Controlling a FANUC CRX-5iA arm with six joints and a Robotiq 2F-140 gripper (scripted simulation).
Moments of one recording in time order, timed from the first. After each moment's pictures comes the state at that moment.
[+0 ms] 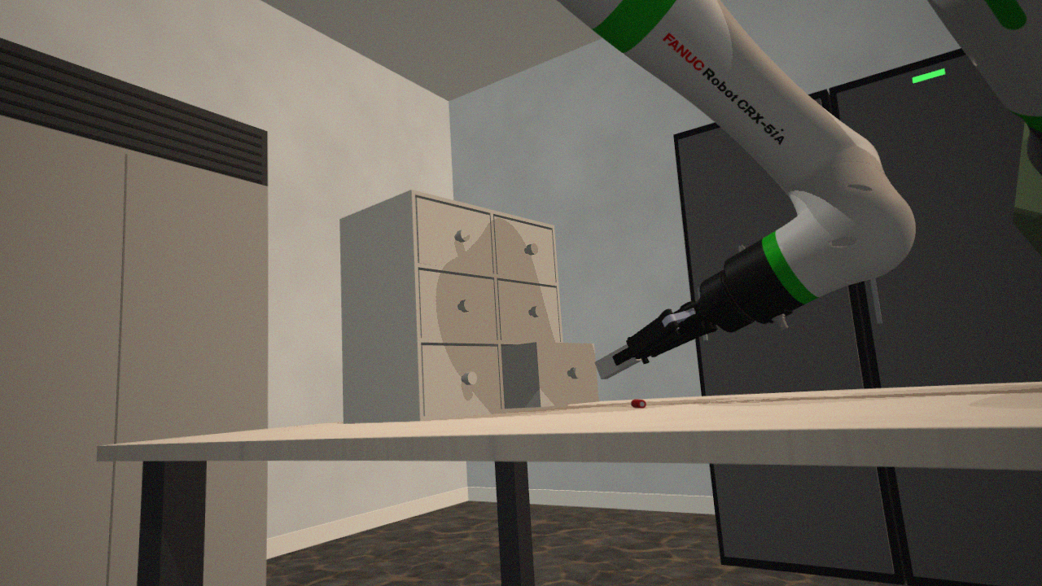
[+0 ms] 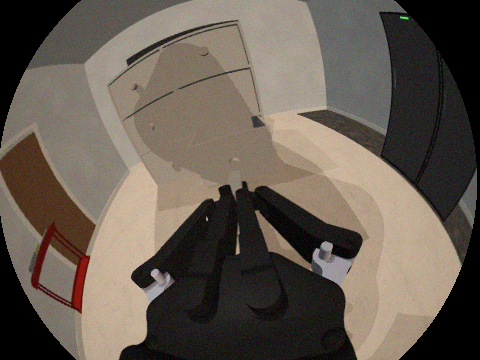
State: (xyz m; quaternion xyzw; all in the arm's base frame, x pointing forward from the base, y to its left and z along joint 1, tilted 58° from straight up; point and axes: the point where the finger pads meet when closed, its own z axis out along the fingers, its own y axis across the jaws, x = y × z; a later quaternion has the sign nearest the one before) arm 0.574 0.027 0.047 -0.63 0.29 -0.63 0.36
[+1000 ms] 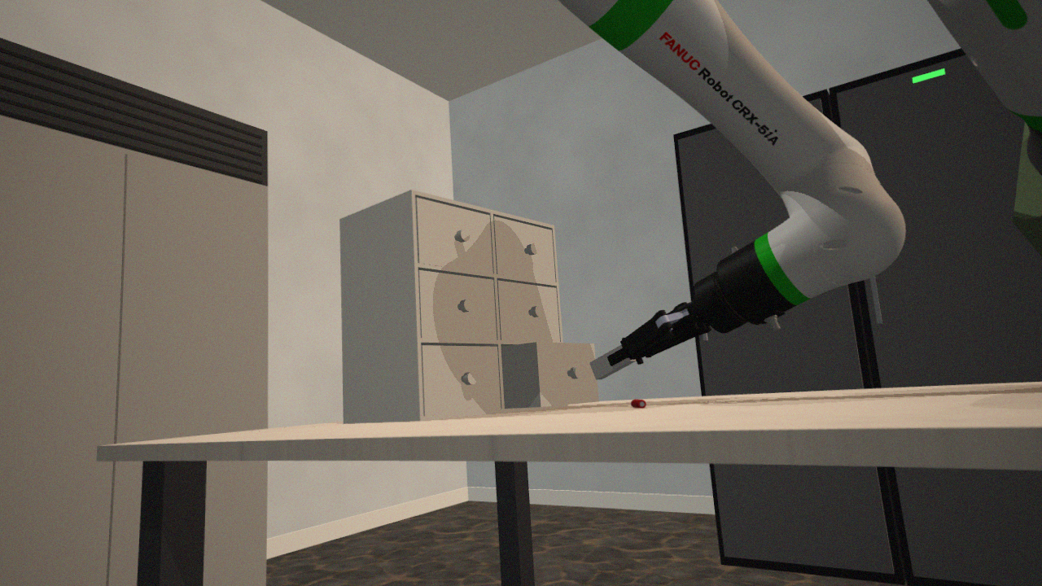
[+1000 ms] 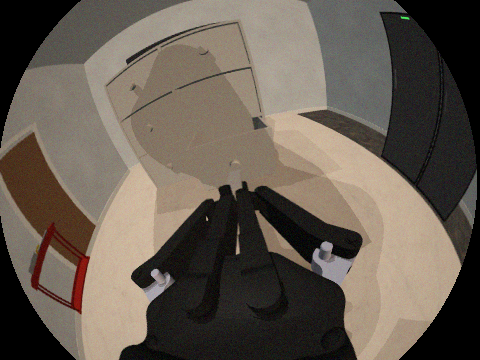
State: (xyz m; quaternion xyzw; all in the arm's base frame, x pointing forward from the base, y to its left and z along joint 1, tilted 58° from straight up) arm 0.582 0.025 0.049 -0.63 0.29 -0.63 0.36
